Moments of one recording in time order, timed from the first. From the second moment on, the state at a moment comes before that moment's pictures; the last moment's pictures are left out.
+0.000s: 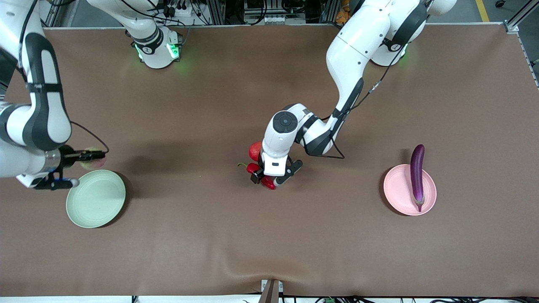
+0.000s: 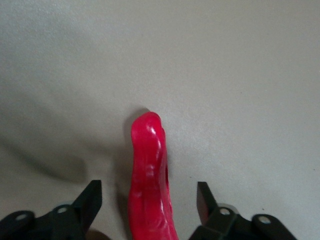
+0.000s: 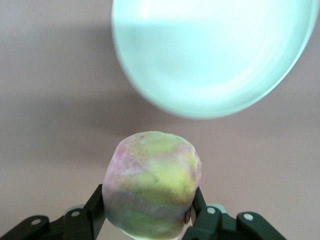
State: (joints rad) left arm -0.69 0.94 -0.10 -1.34 0.07 2.56 -1.56; right arm -0.08 0.48 -0.12 -1.62 0.06 1.79 -0.24
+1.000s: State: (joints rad) left arm -0.70 0.95 -0.08 -1.30 0.07 2.63 -1.56; right arm -0.16 0.69 -0.10 -1.55 0.11 2.02 -0.38
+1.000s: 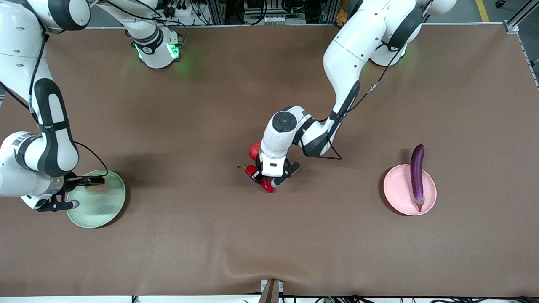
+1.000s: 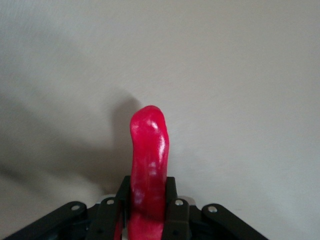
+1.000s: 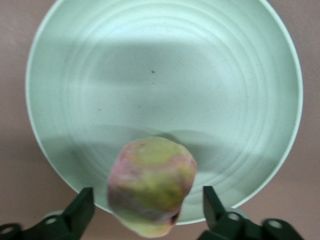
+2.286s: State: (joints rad) left arm 0.12 0.47 -0.36 -1.29 0.00 1.82 -0.38; right arm 0.35 0.69 -0.08 -1.26 0.52 1.60 0.66
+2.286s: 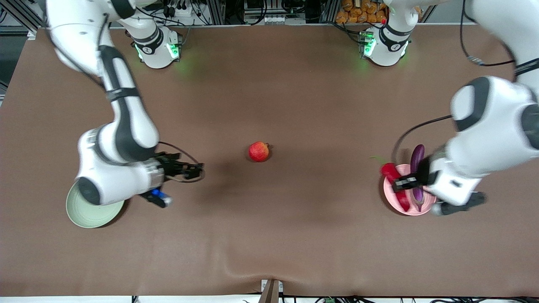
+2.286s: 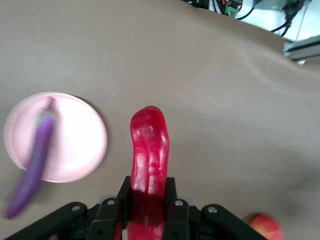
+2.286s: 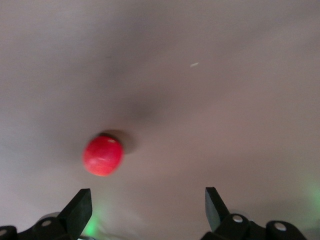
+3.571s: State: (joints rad) left arm 0.34 0.65 -0.36 -1.60 0.00 2.08 -0.18; right arm 0.71 0.76 -0.08 -1.50 0.52 2.14 1.07
